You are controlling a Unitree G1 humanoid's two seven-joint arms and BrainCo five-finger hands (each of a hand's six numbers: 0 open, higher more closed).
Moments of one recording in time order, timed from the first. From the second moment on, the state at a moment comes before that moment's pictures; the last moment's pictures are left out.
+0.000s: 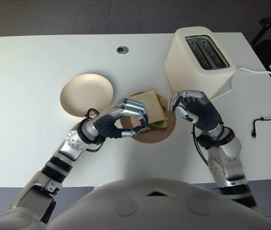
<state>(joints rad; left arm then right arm) -0.01 0.57 -0.54 -0.09 -0.29 -1.00 -0.42 0.31 -0.48 0.13 -0.31 0.53 -0.45 0.72</state>
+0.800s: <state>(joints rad) -0.08 0.43 -0.48 0.40 0.32 -0.82 -0.34 0.12 -0.52 0.16 0.20 -0.30 -0.67 0.48</state>
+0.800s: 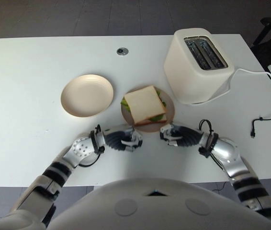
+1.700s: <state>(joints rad) -0.07 0.18 -0.28 0.22 0.00 -0.96 0.08 -0.06 -0.23 0.16 0.07 0.08 -0.75 0.02</state>
